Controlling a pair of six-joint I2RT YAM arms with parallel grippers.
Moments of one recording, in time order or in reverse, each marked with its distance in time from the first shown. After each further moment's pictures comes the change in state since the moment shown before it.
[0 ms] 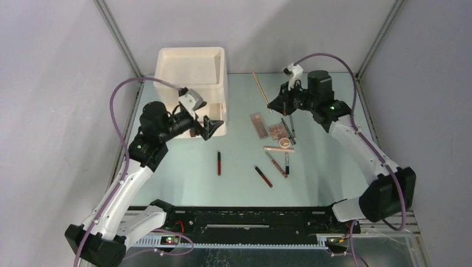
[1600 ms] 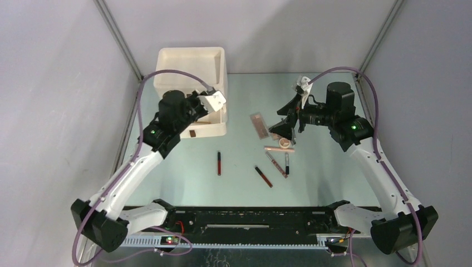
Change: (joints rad) left arm -0.115 0.179 0.169 -0.018 -0.381 0.484; right arm -0.054 -0.322 -0.115 -0.043 -0.388 -0.138
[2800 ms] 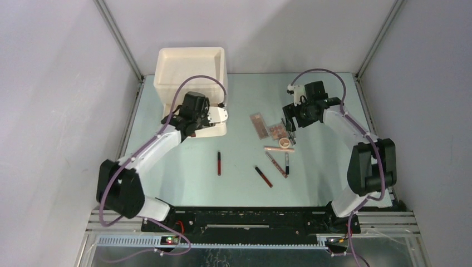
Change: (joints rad) left arm 0.063 0.362 -0.032 -0.166 -0.325 0.366; right arm -0.112 0.475 0.048 -0.214 0.642 -0.109
